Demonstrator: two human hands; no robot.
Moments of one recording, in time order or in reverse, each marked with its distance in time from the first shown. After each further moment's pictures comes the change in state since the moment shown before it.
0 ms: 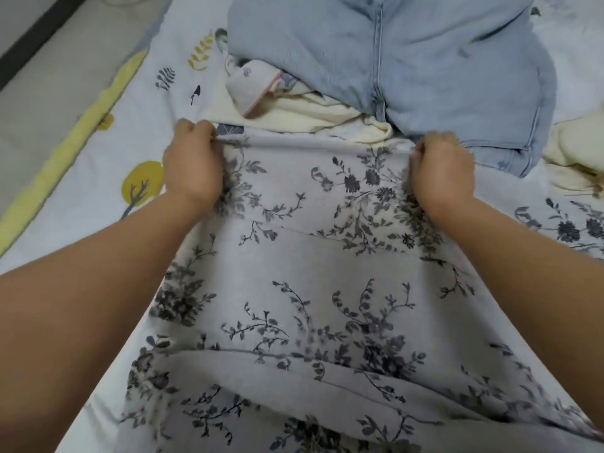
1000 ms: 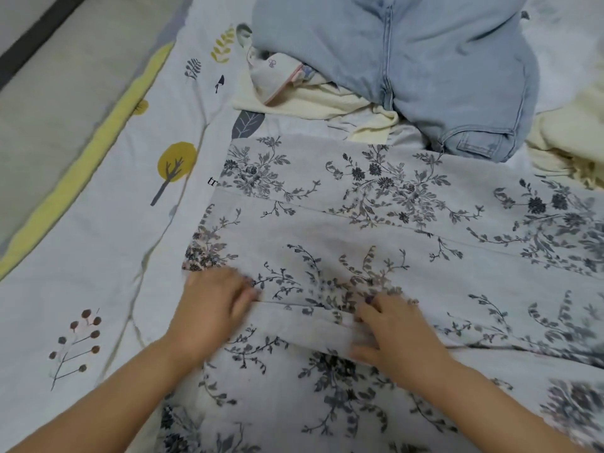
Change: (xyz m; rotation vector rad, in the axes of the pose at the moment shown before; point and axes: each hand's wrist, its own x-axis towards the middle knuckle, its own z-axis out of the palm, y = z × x) left_hand -0.211 -0.050 -0.056 -0.080 -0.432 0.292; right_hand -0.247 -0.021 -0.023 -0.170 -0.758 -0.407
